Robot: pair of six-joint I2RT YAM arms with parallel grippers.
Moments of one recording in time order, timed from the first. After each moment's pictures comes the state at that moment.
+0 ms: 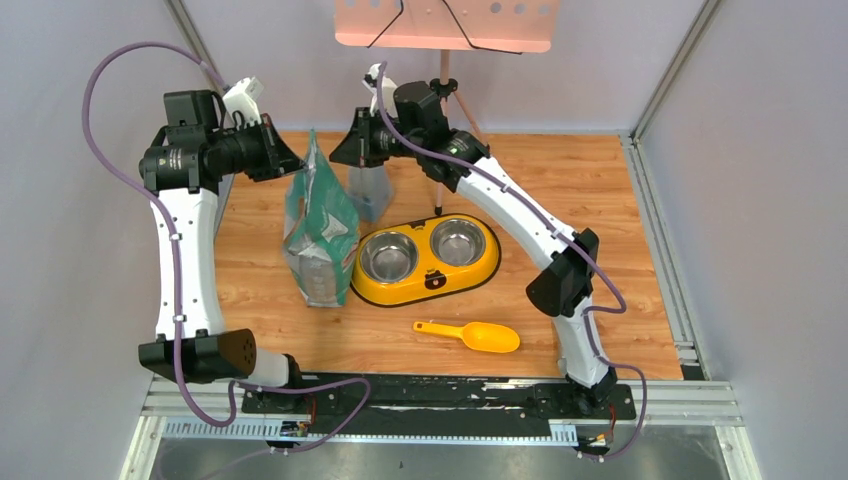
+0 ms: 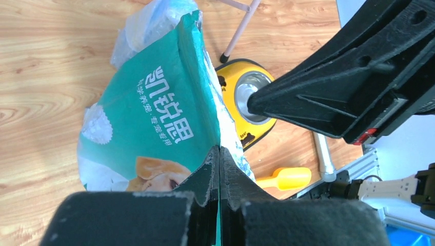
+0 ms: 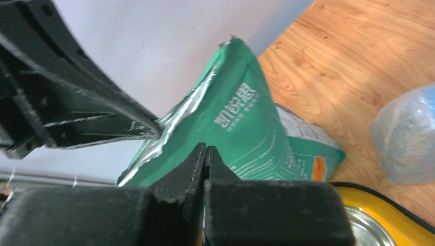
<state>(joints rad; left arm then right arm) 0.12 1.41 1.86 -1.13 0.64 -0.14 0.78 2.14 2.35 -0.43 -0.40 0.59</state>
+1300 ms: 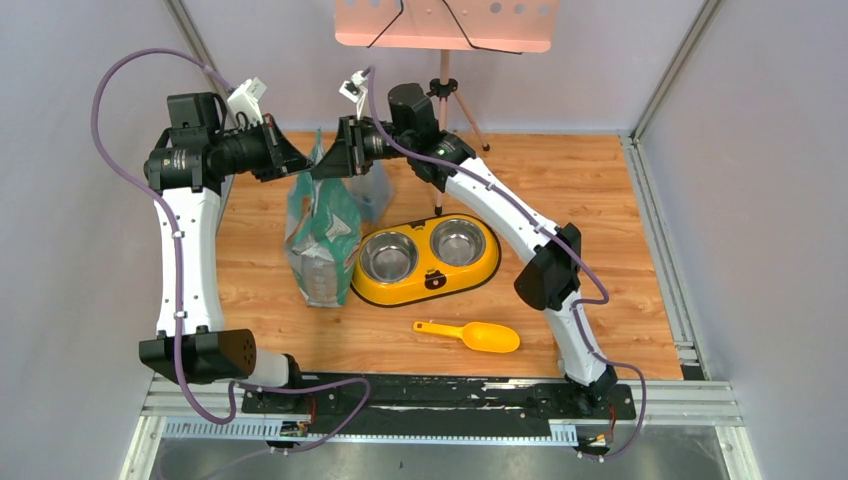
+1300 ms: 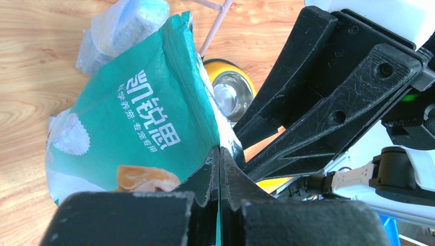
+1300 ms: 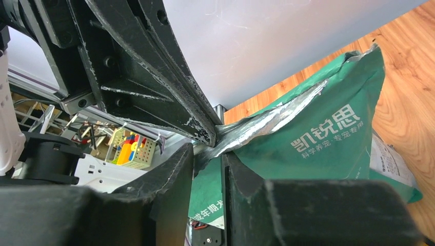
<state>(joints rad) 0.13 1.41 1.80 -1.07 0.75 -0.20 0.78 2.24 2.40 -0.25 -0.80 0.63</state>
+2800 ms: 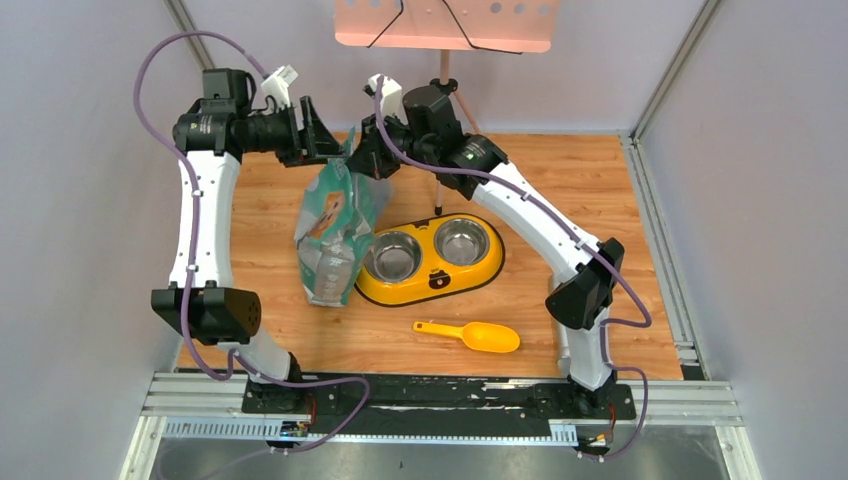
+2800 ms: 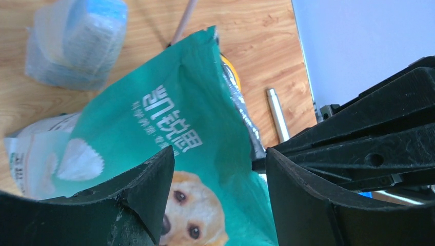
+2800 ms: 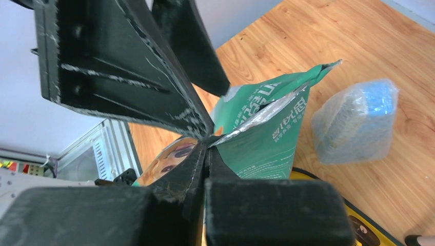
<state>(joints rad) 0.05 1.62 2.01 -1.16 0.80 -0.19 0.81 1.99 2.22 -0.51 -0.33 0.29</state>
